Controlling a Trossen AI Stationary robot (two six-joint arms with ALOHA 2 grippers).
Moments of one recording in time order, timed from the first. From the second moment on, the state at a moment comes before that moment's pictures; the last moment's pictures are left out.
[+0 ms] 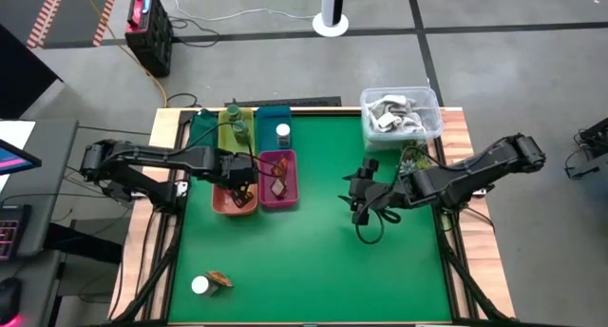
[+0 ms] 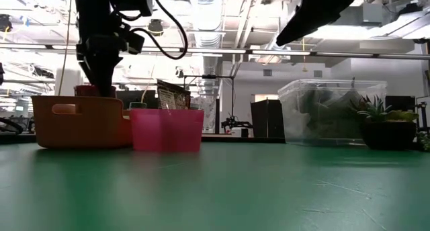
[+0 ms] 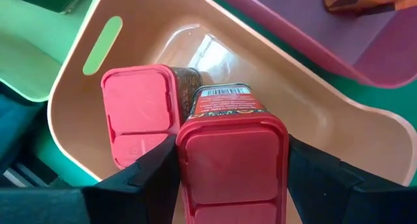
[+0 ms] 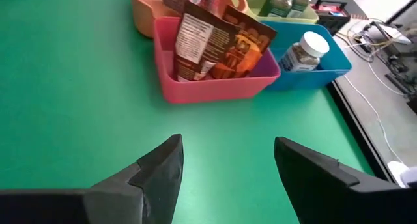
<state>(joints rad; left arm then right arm) 0.05 1.33 1.01 -1.08 -0.26 -0.59 0.28 1.26 0.94 -0.40 0.57 0.10</state>
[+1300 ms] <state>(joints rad) -0.17 1.33 1.35 -1.17 -0.03 -0.52 0.29 1.26 0.94 -0.39 0.57 0.10</state>
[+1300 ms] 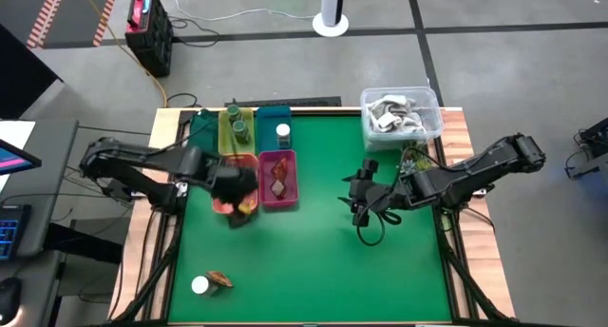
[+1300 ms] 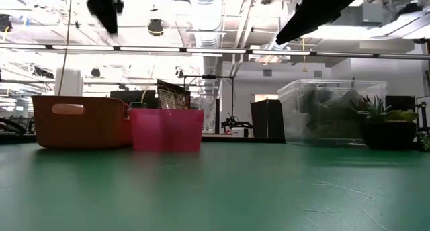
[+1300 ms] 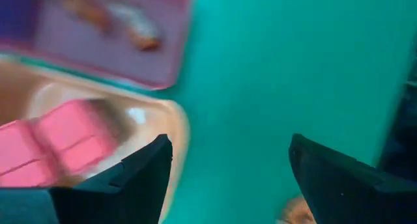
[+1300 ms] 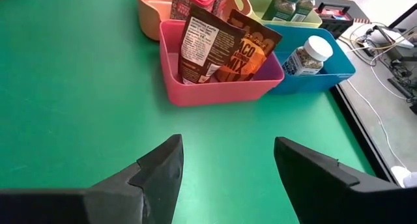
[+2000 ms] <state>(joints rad) -0.69 1.56 1.45 -1.22 -0.12 -0.78 0.23 1.33 0.93 -0.16 0.58 0.12</state>
